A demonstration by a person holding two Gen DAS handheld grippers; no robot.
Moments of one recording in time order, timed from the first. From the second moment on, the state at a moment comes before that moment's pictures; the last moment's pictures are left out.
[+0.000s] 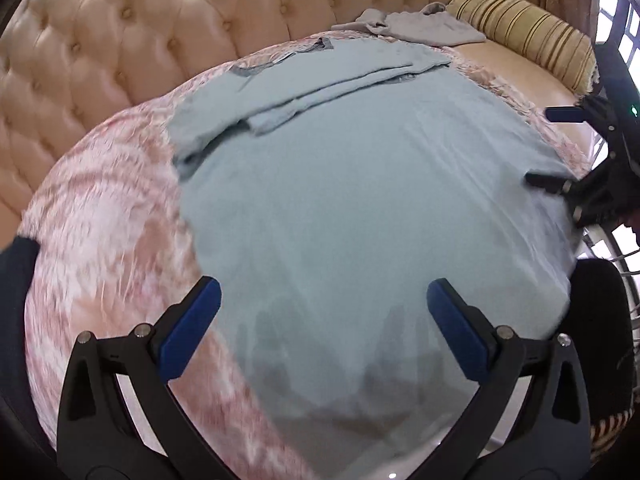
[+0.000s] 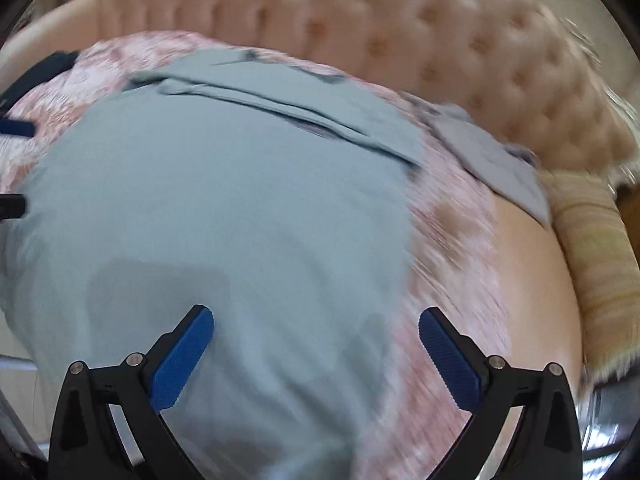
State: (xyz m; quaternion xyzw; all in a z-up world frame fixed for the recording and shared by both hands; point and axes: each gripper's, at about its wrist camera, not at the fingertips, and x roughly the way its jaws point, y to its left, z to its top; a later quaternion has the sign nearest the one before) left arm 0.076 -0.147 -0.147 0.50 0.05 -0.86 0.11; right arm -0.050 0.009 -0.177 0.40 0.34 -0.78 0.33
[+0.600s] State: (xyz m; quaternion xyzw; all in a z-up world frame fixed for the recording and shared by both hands) left arm 0.060 -0.159 -0.130 0.48 0.08 -0.87 0.11; right arm -0.086 -0.007 -0.162 0.41 0.34 -0.77 0.35
